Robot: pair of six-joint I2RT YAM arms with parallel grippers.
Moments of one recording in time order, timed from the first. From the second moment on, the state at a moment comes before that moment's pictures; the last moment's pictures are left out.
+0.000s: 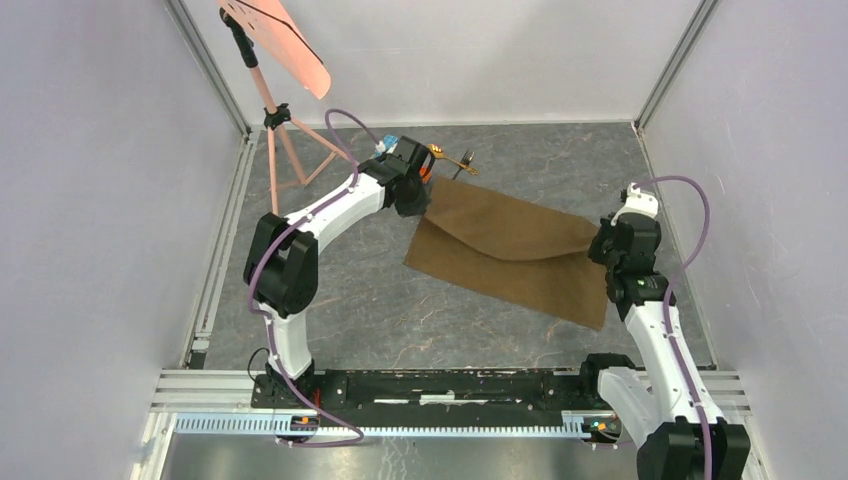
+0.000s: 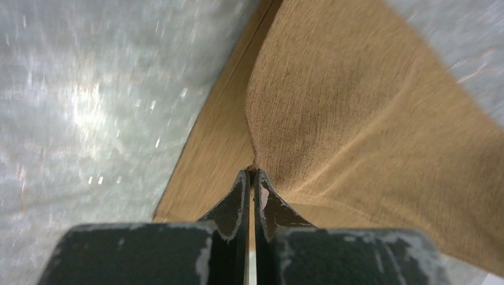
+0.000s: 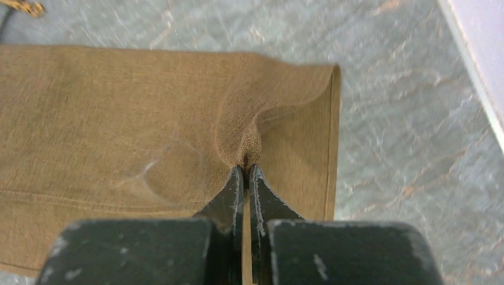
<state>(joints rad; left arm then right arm) -0.56 1.93 1.61 -0.62 -0.14 -0.80 -0.03 0.85 0.61 -0.26 0.15 0.21</state>
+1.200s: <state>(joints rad) -0.57 1.81 1.26 -0.69 -0.08 -0.79 -0.03 0.61 0.43 -0.69 0.26 0.47</state>
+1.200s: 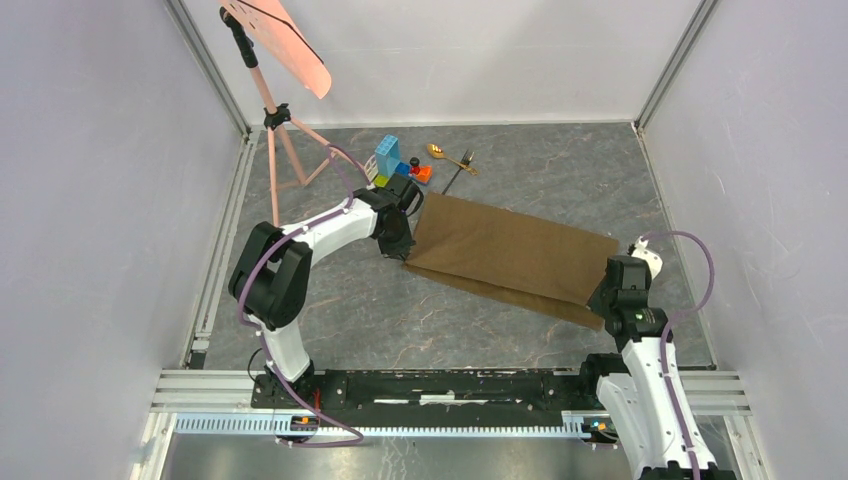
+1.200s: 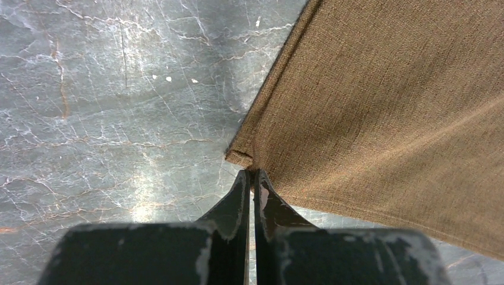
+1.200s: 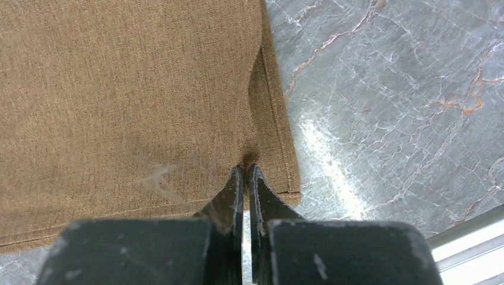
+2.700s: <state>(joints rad) -0.59 1.90 1.31 -0.76 -0.10 -0.79 -0.03 0.63 0.33 -0.69 0.27 0.59</state>
